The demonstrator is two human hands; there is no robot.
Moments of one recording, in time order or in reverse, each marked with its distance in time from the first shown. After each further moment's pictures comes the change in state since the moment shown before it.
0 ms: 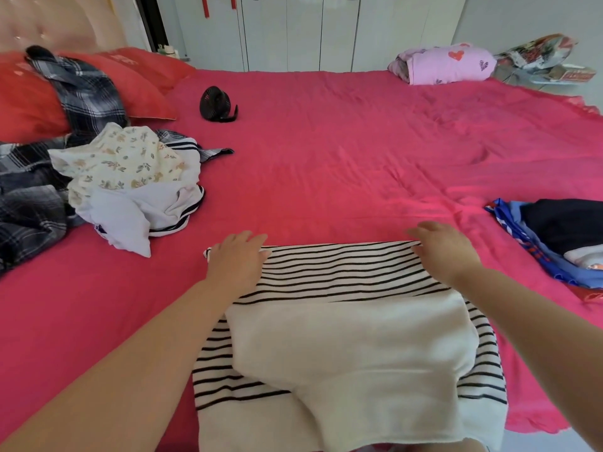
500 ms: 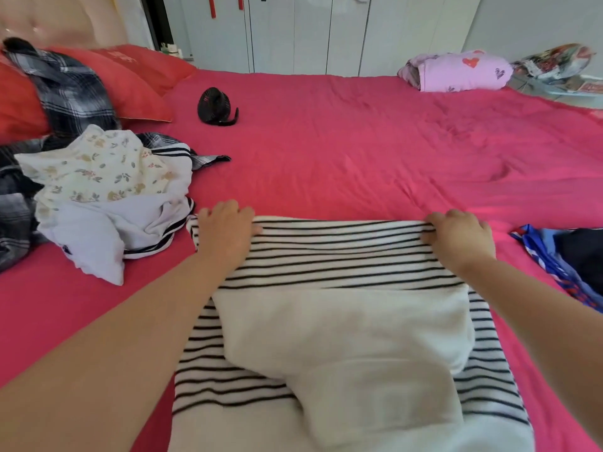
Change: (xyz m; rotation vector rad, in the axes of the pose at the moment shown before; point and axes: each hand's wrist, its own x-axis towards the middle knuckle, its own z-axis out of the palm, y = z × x) left_hand 0.105 -0.015 -0.009 0.107 0.256 -0.056; right_hand 0.094 0.012 0.004 -0.054 0.148 0.126
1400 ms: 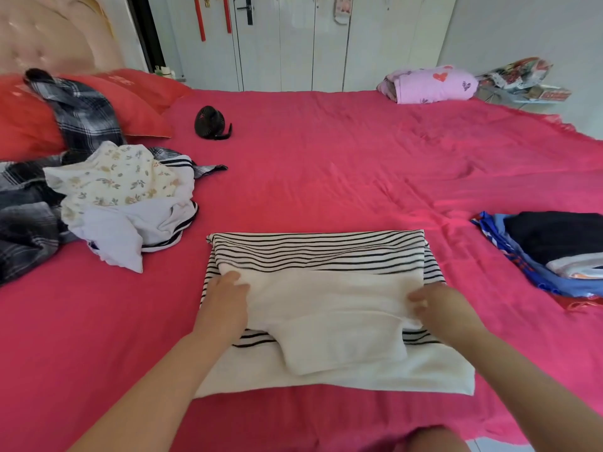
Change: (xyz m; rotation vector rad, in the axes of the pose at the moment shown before) left_hand -0.142 0.009 -0.005 -0.084 -0.279 0.014; right_hand -0.157 0.003 -0.013 0.302 -0.287 0.056
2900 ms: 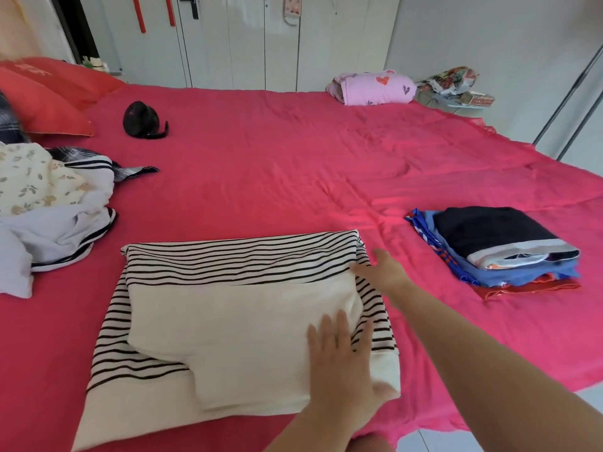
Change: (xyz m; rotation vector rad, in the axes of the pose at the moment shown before) left_hand -0.058 0.249 0.059 -0.093 -0.140 0.396; right_hand 0.066 0.037 -0.014 0.603 0.021 0.277
